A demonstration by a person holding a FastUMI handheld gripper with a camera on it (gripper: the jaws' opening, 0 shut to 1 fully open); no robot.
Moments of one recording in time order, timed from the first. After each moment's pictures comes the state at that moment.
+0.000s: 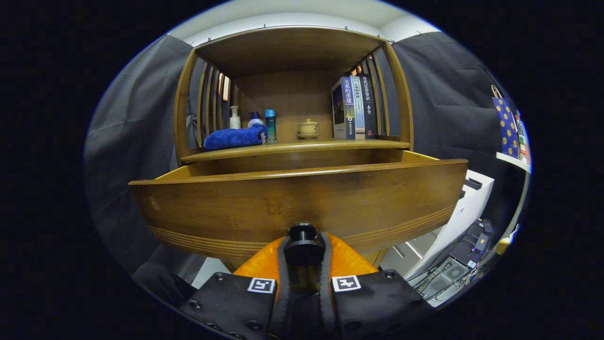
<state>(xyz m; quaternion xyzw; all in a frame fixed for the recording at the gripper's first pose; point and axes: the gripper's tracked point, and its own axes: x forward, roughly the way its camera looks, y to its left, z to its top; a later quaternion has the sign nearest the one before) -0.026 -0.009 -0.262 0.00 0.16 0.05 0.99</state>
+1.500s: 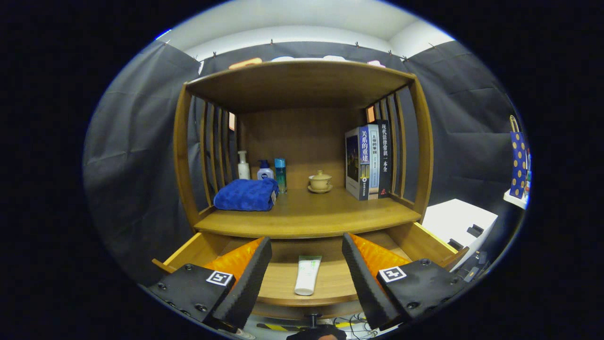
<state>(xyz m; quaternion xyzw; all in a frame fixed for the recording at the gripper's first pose) 0.063 0.019 -0.100 0.01 0.12 0.09 0.99</state>
